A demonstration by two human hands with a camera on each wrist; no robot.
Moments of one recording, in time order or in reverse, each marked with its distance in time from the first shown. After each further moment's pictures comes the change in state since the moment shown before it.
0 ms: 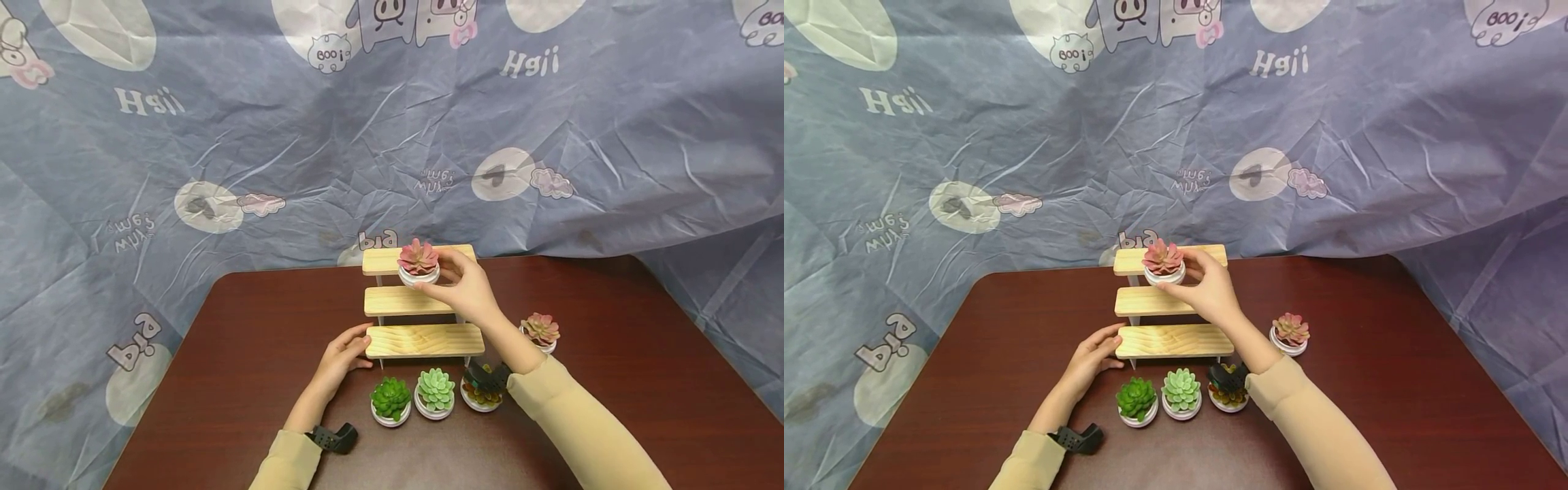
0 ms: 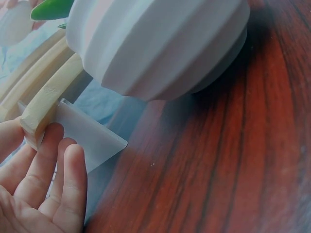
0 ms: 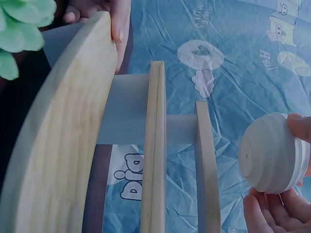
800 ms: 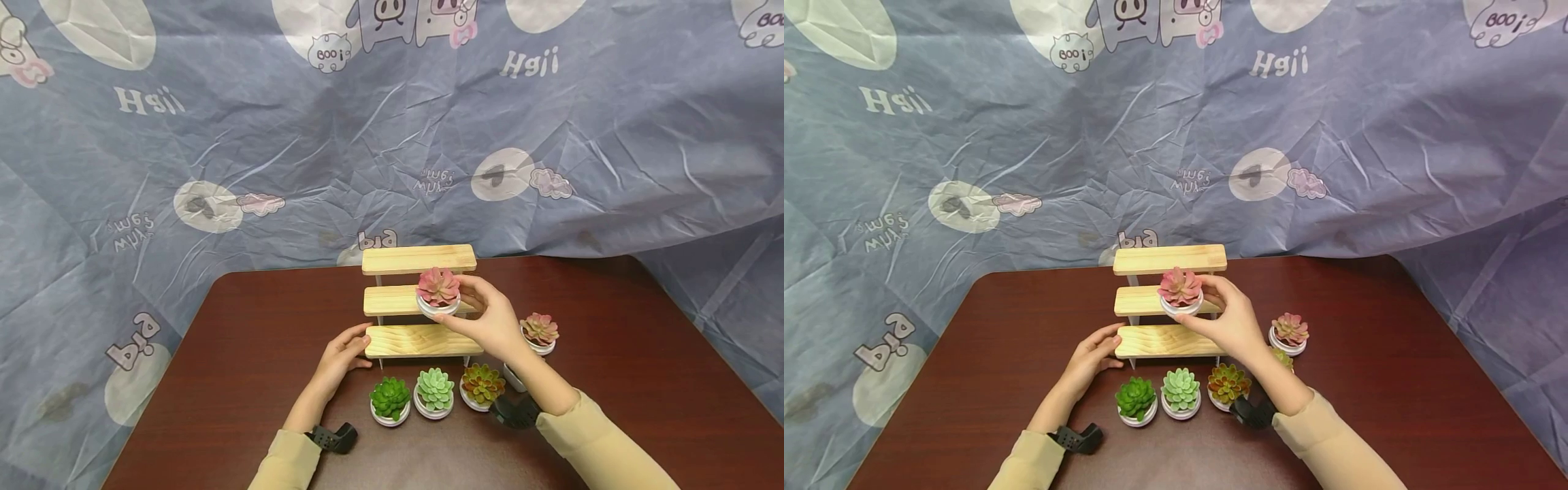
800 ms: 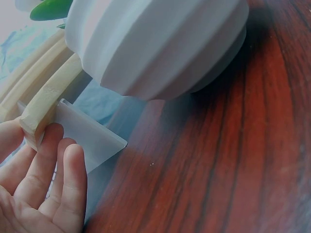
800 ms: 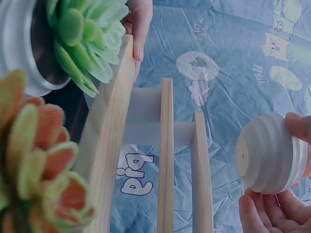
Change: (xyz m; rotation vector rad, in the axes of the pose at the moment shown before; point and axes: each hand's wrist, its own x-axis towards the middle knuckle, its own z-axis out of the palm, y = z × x) left_hand 0.000 -0.001 0.000 -0.010 -0.001 0.014; right_hand -0.050 0.006 -0.020 -0.079 0.010 -0.030
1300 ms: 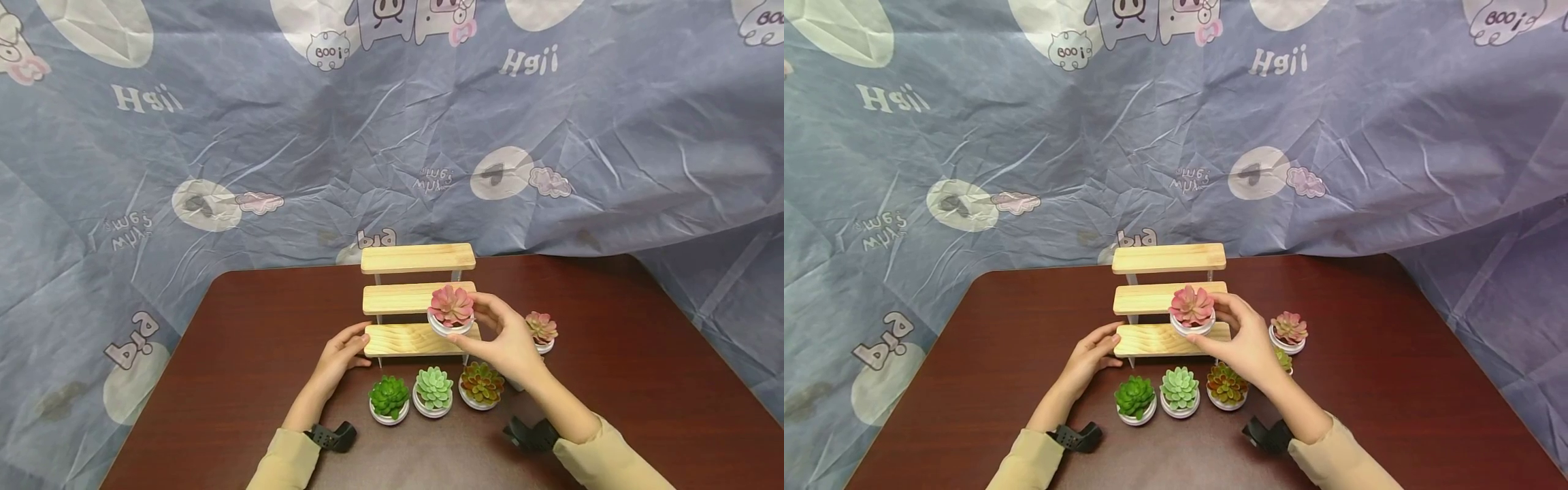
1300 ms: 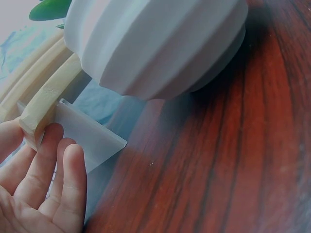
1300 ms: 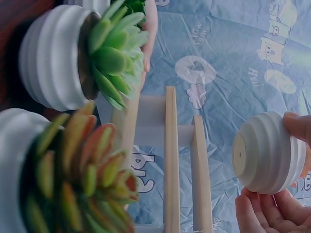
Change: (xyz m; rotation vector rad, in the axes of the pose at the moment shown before) left_hand -0.001 0.002 0.000 0.019 -0.004 0.002; right_hand -0.032 -0.001 -0.009 0.017 0.023 0.003
